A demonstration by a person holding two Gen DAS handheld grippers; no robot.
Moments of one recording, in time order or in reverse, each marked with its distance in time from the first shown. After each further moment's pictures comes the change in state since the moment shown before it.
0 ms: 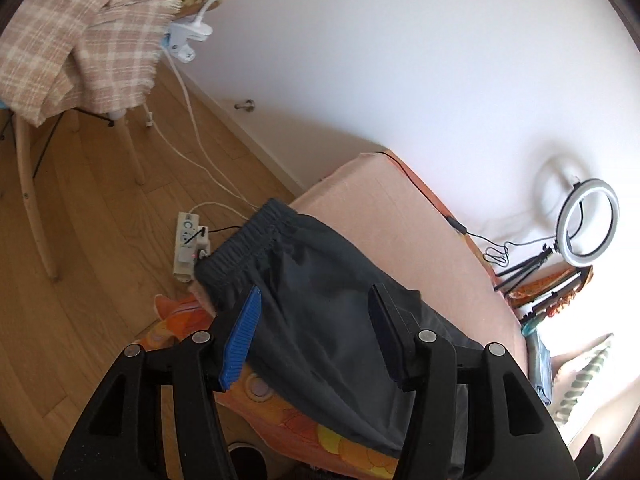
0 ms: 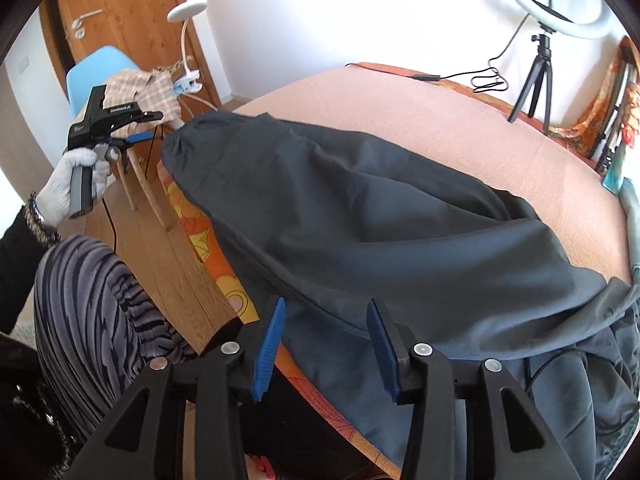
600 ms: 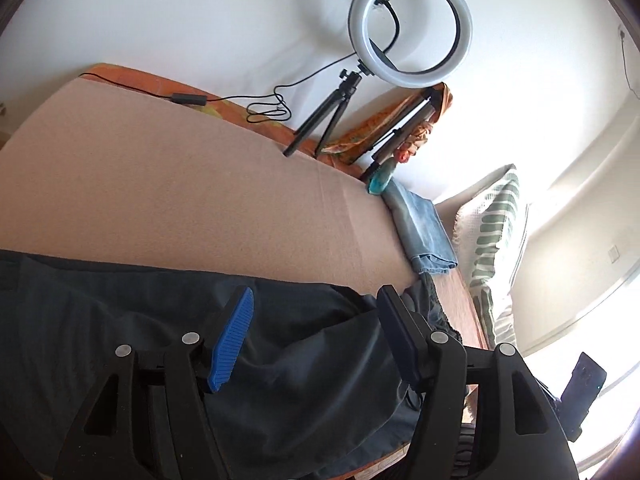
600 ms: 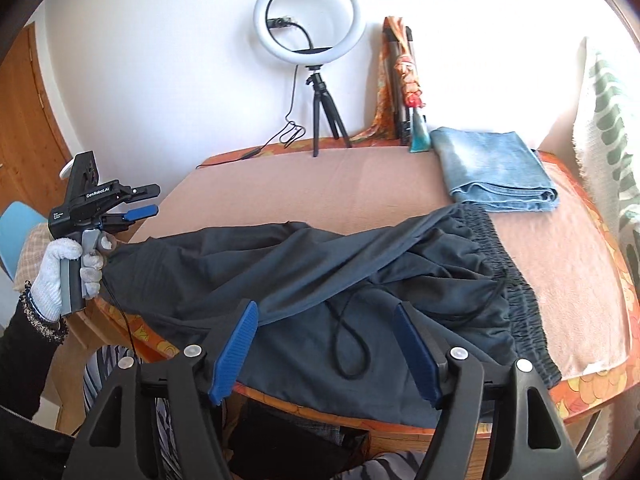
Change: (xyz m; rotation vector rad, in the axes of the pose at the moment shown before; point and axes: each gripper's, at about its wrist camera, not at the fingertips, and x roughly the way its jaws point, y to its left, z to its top) left arm 0.097 -0.303 -0.083 0.427 0.409 -0.461; right arm -0.168 -0.092 -0.060 0.459 -0.232 -0.312
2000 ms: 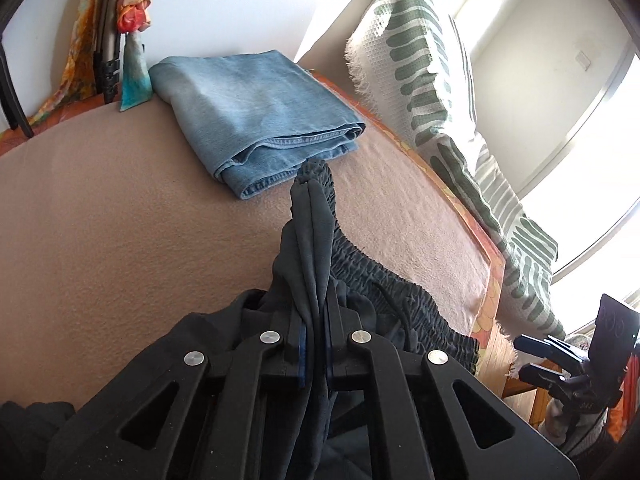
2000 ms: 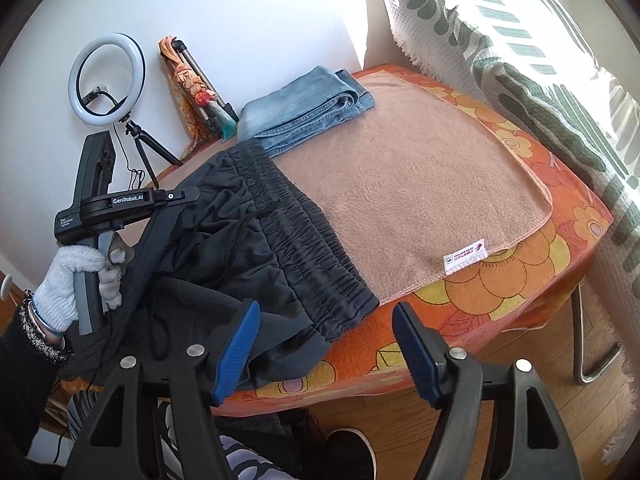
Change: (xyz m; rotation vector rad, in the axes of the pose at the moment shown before) left arm 0.260 -0.248 -0.053 0.526 0.364 -0.142; right arm -0.023 -0.218 -0.089 0.449 0.001 -0.169
